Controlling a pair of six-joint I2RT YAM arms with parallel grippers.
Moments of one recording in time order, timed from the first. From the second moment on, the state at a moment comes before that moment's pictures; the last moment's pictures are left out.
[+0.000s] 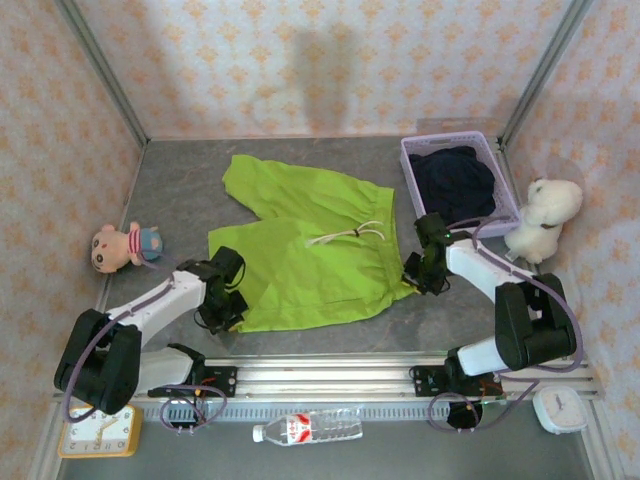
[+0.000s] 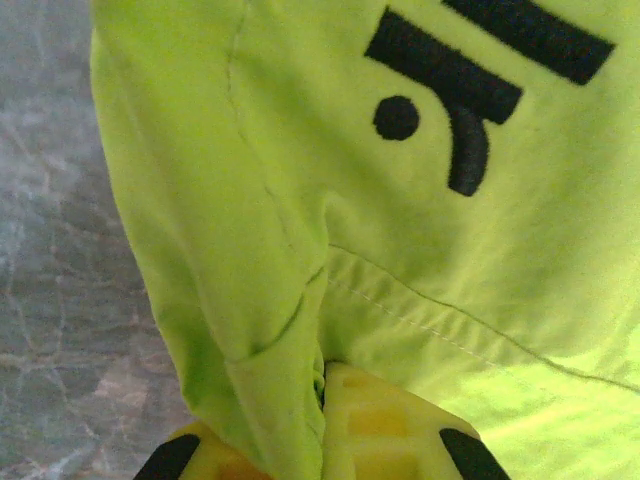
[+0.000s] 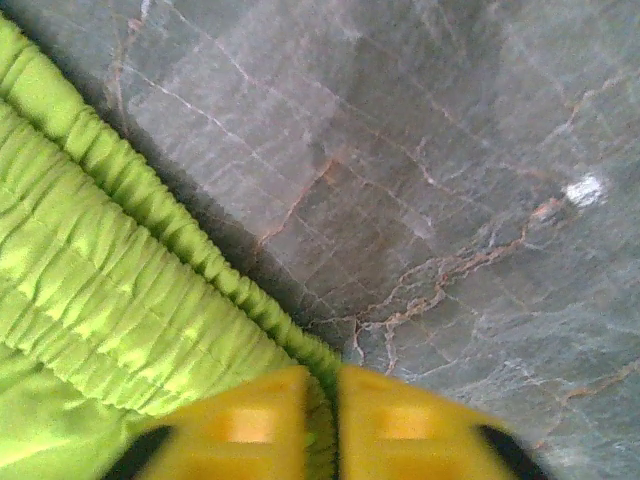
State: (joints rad) left arm -0.32 1.23 0.57 -0.90 0.13 -0.98; right arm 0.23 1.42 0.76 -0.75 -0.18 0.82
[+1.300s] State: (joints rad) left arm 0.04 2.36 2.80 -0.96 0.34 -1.00; right arm 0.16 2.40 2.85 -0.80 -0.37 1.04
